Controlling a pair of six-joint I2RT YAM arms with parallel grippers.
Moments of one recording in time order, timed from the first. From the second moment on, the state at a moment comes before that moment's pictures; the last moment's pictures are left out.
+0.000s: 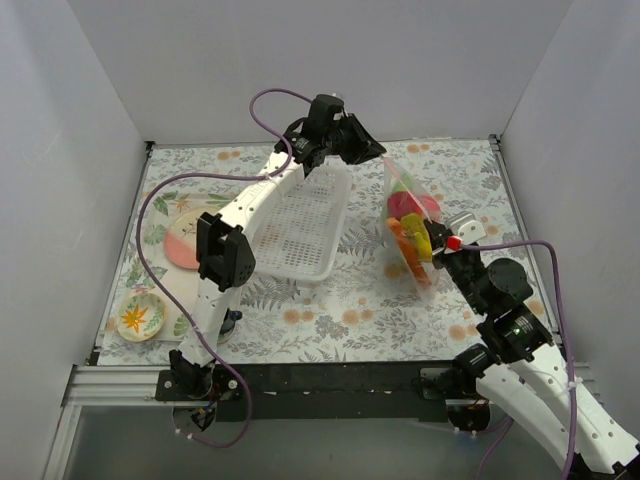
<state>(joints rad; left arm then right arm) -0.61 2.28 2.35 -0.50 0.28 -1.10 0.60 0.46 0.58 -0.01 0.13 -0.29</state>
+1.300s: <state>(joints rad) -0.55 2.01 1.89 -0.36 0.35 -0.66 0.60 0.87 0.88 0.01 -0.10 0.21</state>
